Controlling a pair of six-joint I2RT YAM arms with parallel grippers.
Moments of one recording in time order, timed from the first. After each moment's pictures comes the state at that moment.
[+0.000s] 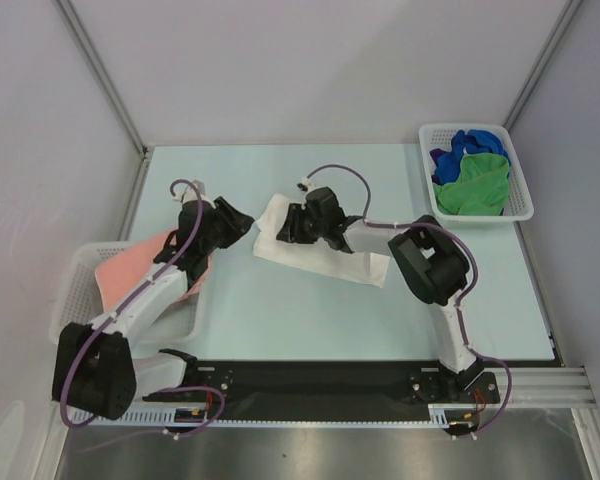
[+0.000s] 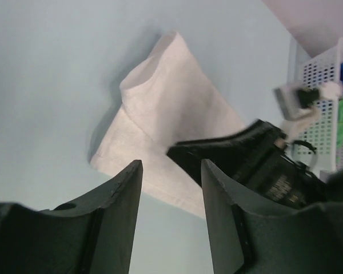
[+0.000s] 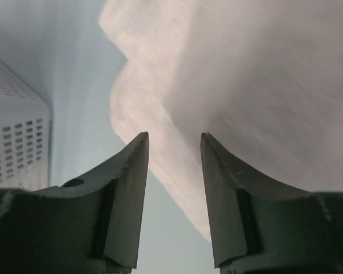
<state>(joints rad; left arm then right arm) -0.27 1.17 0.71 -0.01 0.00 -0.81 0.69 2.14 1.39 0.18 -0.24 0.65</state>
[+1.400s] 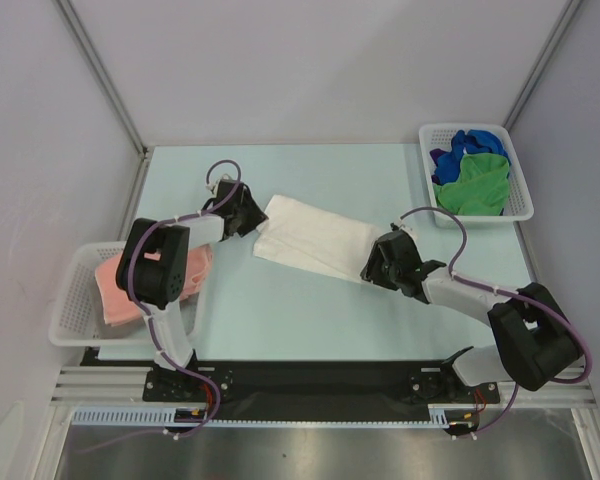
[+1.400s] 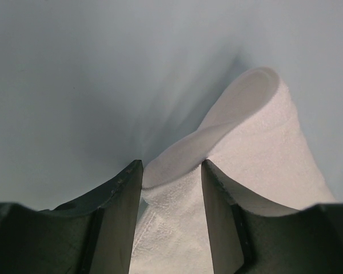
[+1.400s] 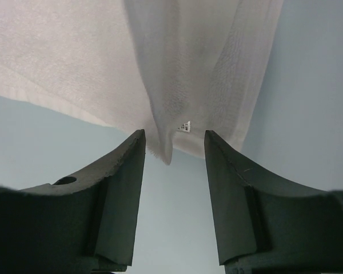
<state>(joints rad) -0.25 1.90 1.08 0.04 0.00 -0.81 0.55 1.38 0.62 -0.10 0.13 0.77</state>
